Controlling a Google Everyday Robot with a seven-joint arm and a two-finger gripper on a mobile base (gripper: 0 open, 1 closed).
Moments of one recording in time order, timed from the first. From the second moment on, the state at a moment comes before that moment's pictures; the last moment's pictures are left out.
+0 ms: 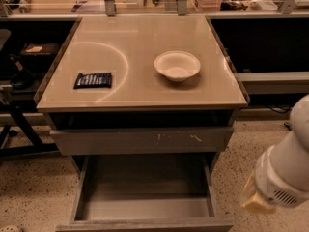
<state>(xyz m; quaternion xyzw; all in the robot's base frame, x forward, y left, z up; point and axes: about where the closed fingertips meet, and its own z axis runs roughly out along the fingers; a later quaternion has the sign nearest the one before) 0.311 -0.210 0.760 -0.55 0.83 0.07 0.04</state>
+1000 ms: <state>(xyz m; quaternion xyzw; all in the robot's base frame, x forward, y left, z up) 0.270 -0.187 0.585 -0.49 0.86 0.15 -0.02</state>
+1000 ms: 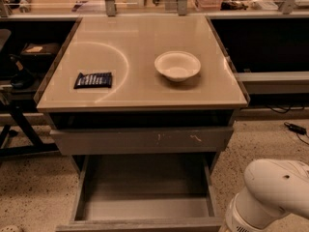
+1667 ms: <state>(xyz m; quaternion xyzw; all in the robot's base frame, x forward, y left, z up) 0.267 -0.174 0.542 -0.48 0.86 0.17 -0.02</state>
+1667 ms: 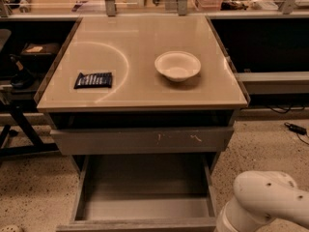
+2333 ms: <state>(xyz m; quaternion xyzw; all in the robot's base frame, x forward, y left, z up) 0.291 -0.149 0.434 -0.44 0.88 0.19 -0.01</state>
